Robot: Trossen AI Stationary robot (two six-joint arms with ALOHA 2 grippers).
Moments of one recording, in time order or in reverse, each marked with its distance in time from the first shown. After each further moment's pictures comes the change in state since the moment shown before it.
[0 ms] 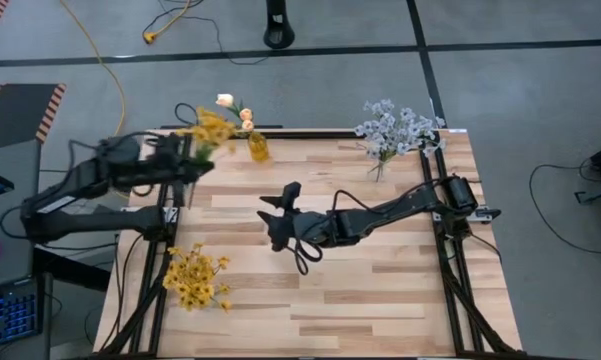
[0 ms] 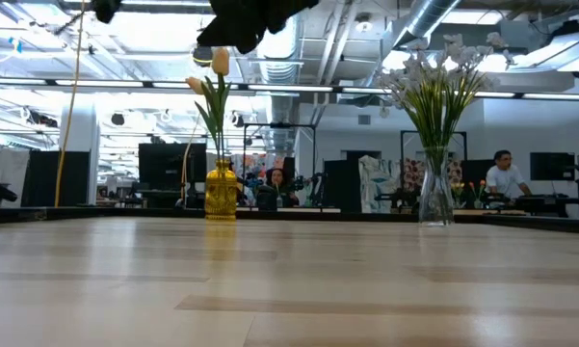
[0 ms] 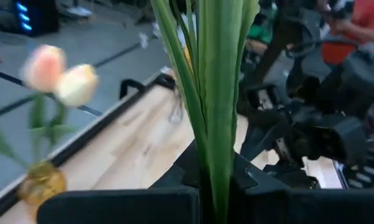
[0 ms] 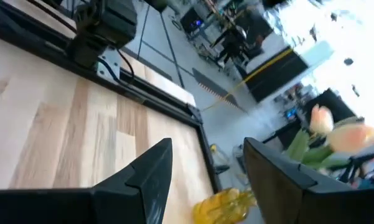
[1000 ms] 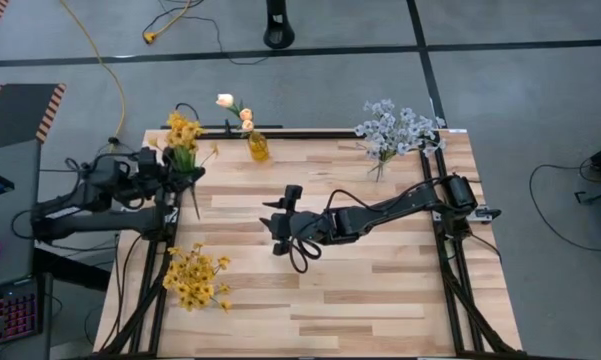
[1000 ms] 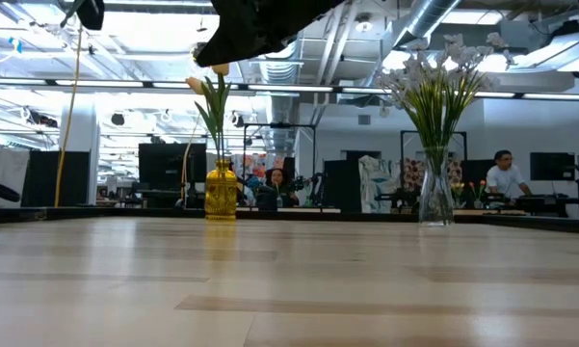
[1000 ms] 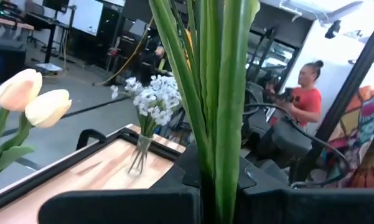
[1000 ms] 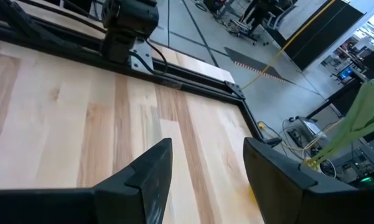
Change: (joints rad) left arm -0.127 -0.283 -0.306 0.372 -0.081 -0.138; right arm -0.015 -0.001 0.000 -0.153 -0.106 0.323
